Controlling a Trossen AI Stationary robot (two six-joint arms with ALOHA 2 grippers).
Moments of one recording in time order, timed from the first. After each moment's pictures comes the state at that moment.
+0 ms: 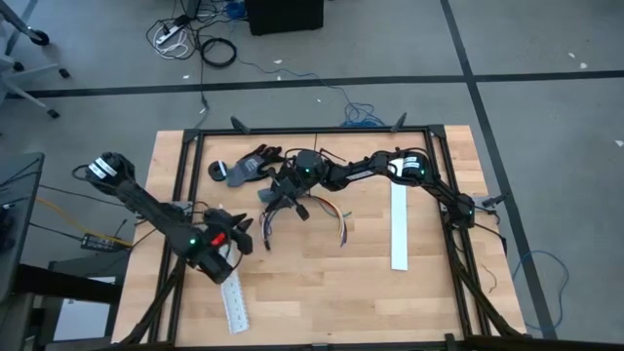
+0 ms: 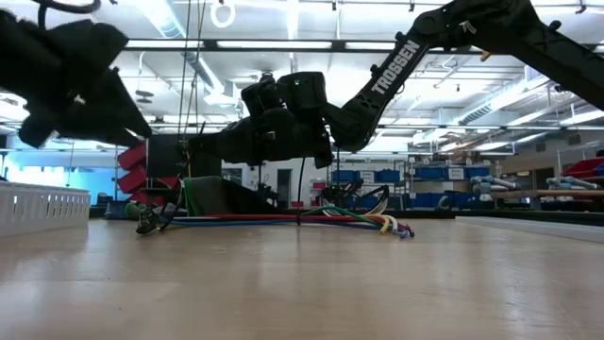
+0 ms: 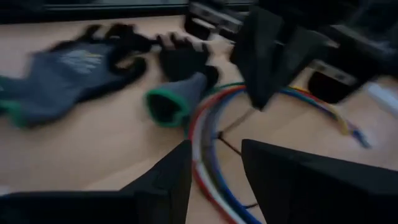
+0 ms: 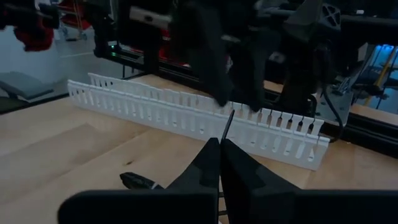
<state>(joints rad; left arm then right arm) -0.70 1.30 0.58 -0.69 -1.11 -1.73 -0.24 2.37 1.51 0.78 -0.86 -0.17</state>
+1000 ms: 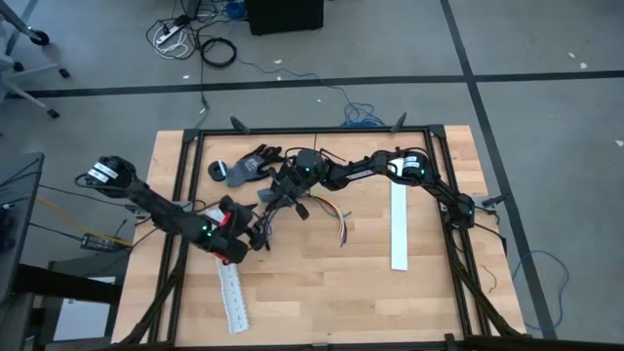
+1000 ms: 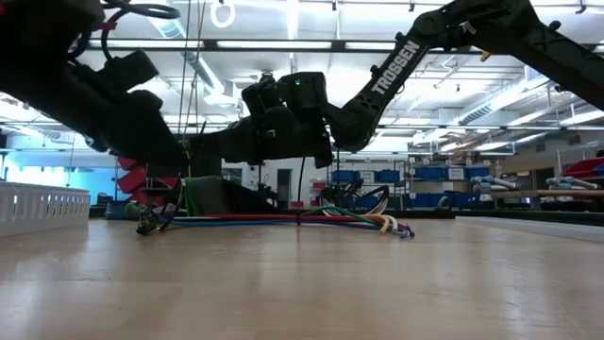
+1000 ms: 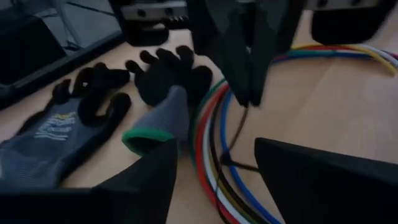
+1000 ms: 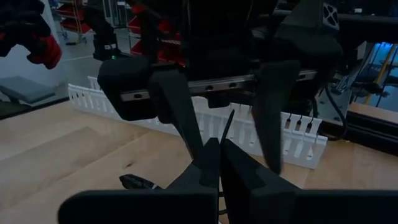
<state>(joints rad) -0.47 1.33 0.43 -0.07 -1.03 -0.81 -0.25 2.37 1.51 0.79 -0.86 -0.15</state>
